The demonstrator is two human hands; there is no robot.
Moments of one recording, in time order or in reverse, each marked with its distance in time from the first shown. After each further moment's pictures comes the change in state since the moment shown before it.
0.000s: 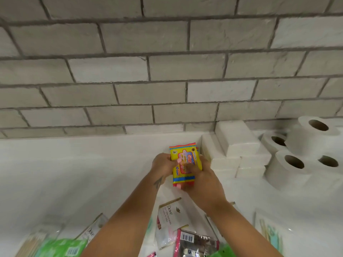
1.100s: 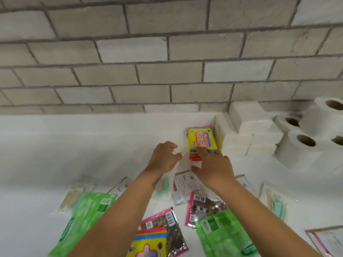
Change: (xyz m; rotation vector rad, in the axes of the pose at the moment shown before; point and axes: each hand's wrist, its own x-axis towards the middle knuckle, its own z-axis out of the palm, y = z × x) left_hand -0.086 -0.019 -0.037 0.503 0.171 0.146; right_hand -0.037 -0.027 -0.009 -0.266 -0.082 -0.042
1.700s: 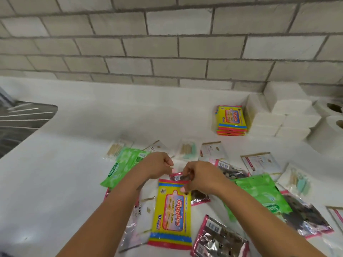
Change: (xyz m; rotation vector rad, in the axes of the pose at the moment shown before) left_hand -0.127 -0.086 -0.050 0.131 -0.248 -0.193; right_hand -0.085 -0.068 0.039 0.229 -0.503 -0.234
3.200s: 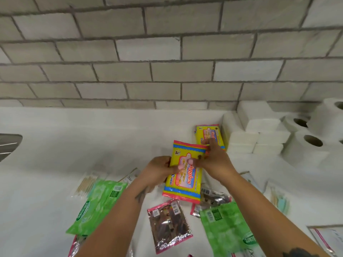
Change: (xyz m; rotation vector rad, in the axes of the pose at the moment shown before) left_hand 0.054 0.064 0.001 -0.578 -0.160 0.147; right_hand 0.031 0.056 -0.082 0.587 0.520 0.105
